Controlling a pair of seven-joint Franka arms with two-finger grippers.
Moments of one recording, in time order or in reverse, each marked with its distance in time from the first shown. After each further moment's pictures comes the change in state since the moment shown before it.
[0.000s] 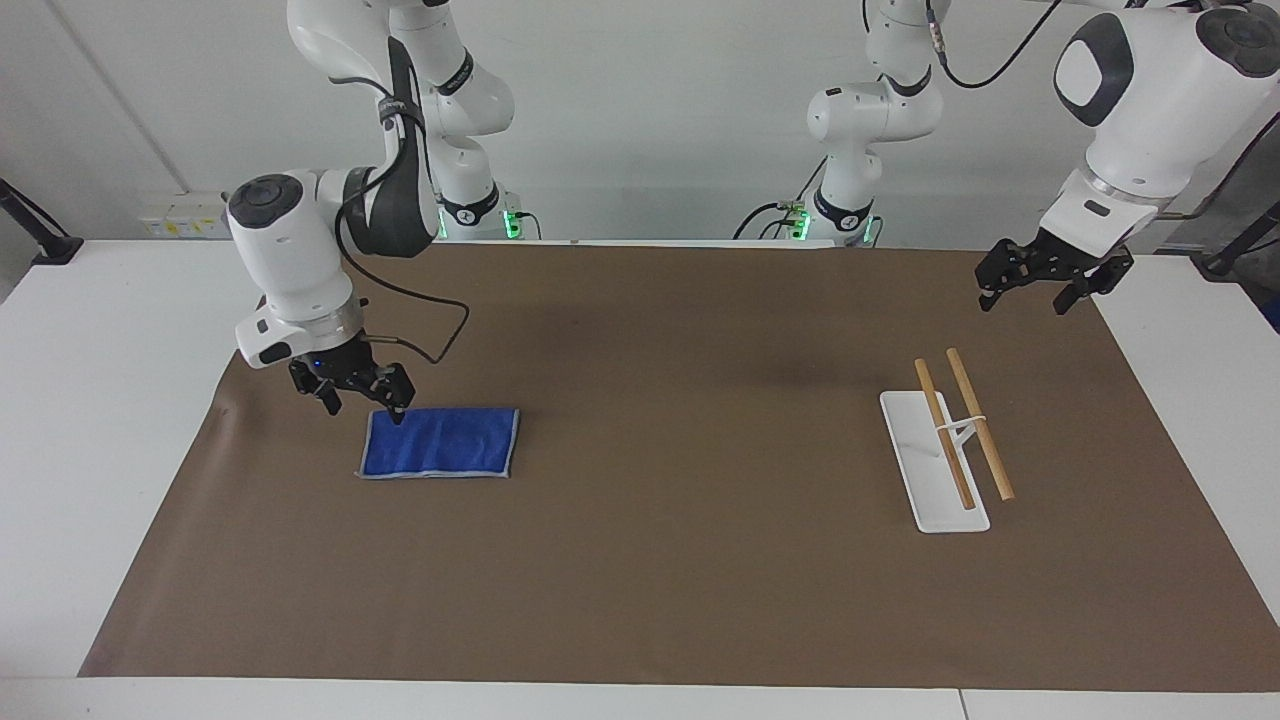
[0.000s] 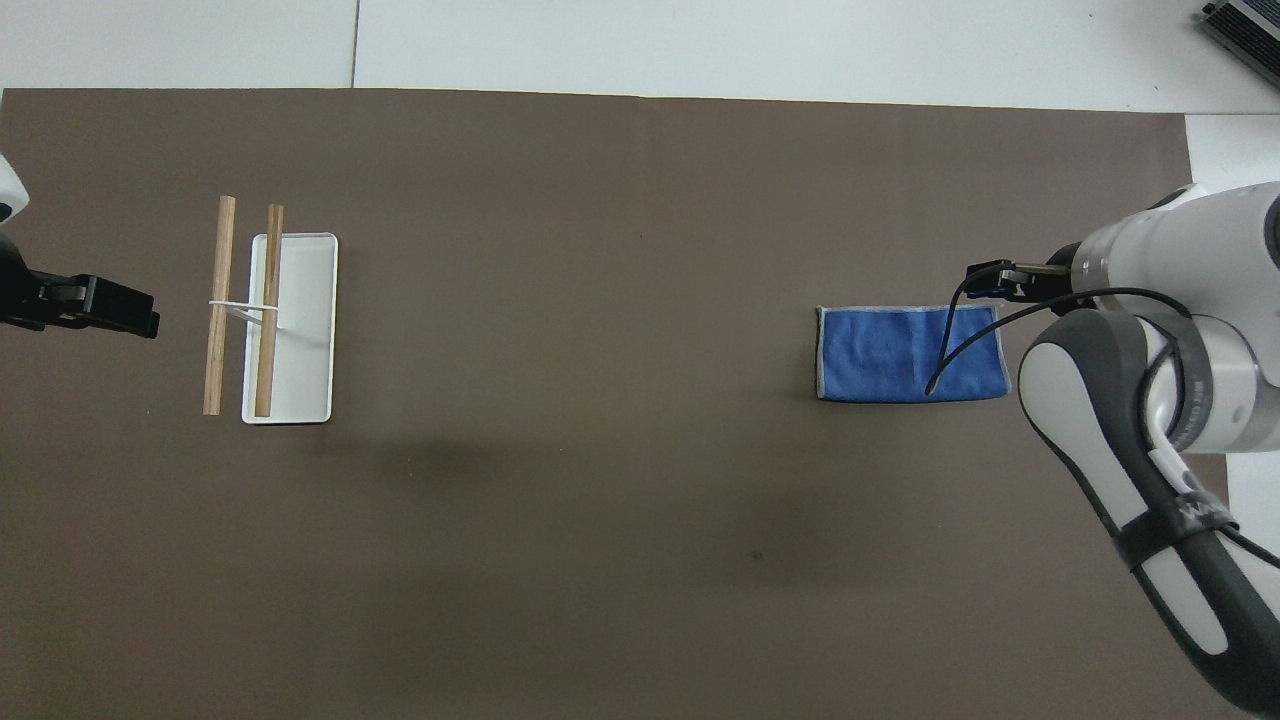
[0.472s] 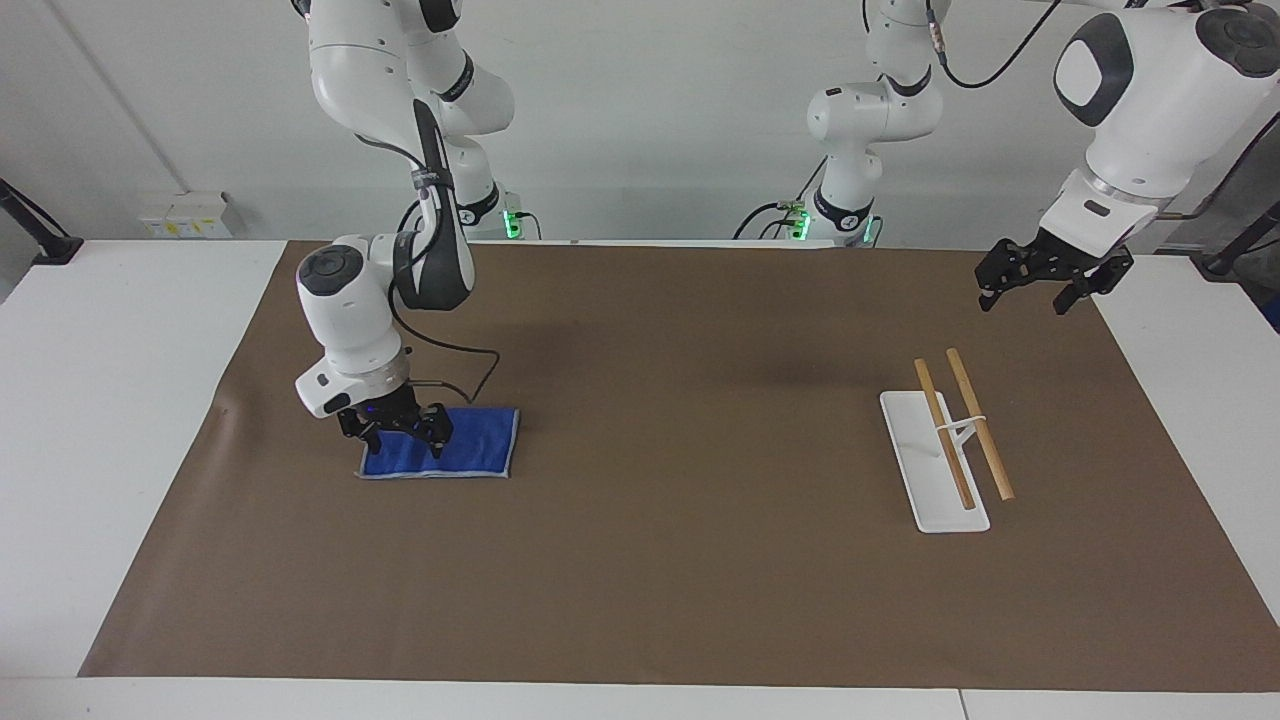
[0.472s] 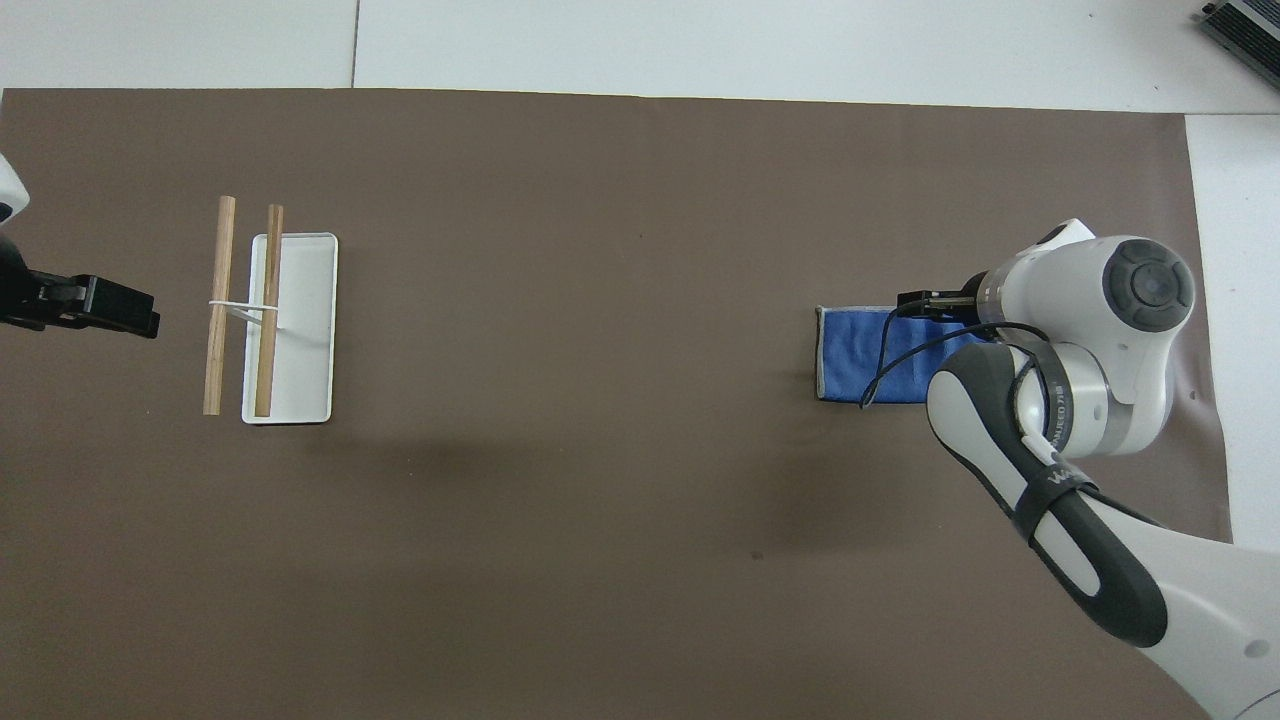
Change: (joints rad) left arm 0.000 0.000 0.000 0.000 0.000 0.000 0.000; right arm 0.042 0.111 0.002 -0.113 0.000 0.234 -0.064
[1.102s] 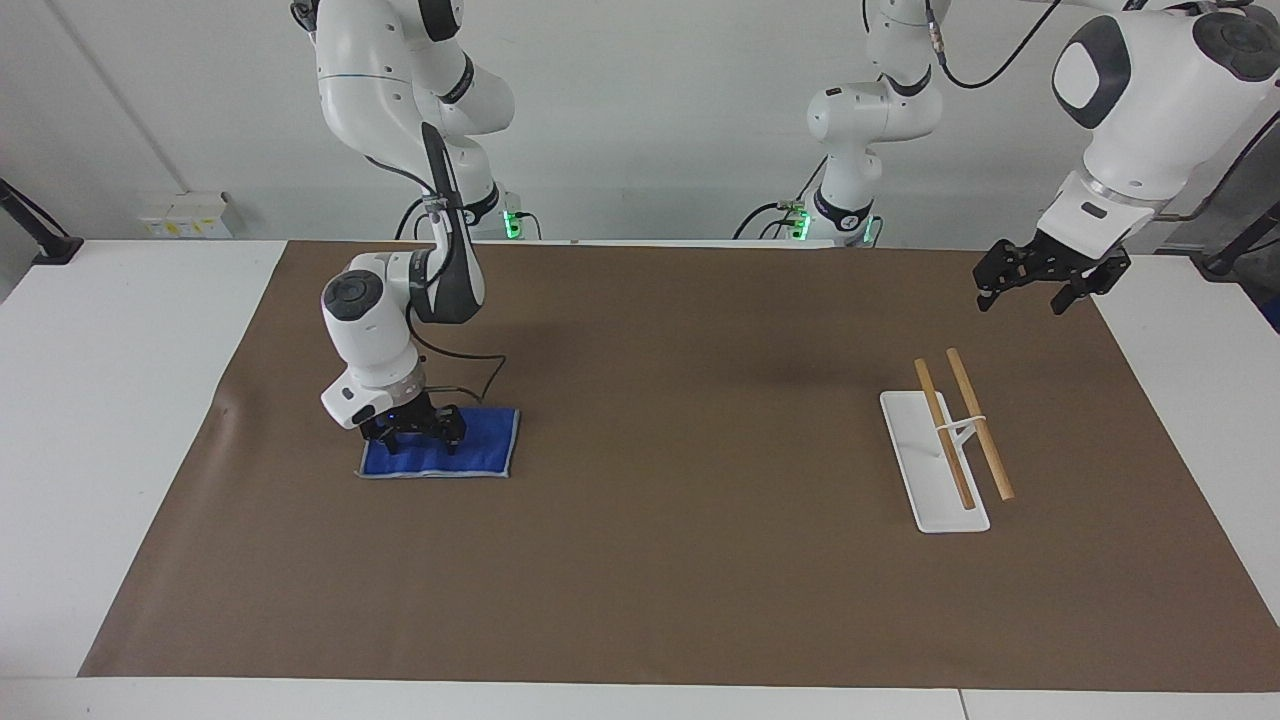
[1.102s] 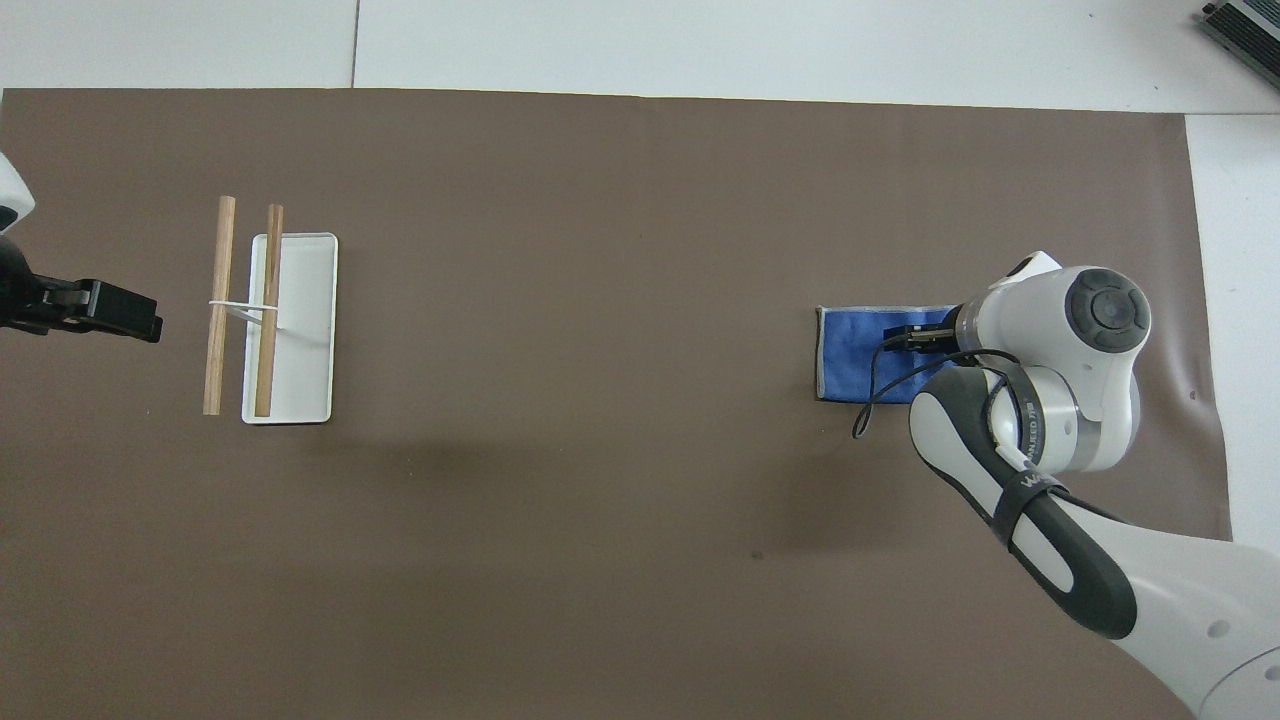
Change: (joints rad) left arm 0.000 -0.004 0.000 -0.013 0.000 0.000 0.000; right arm 0.001 0.016 0.000 -0.058 0.000 0.017 -0.042
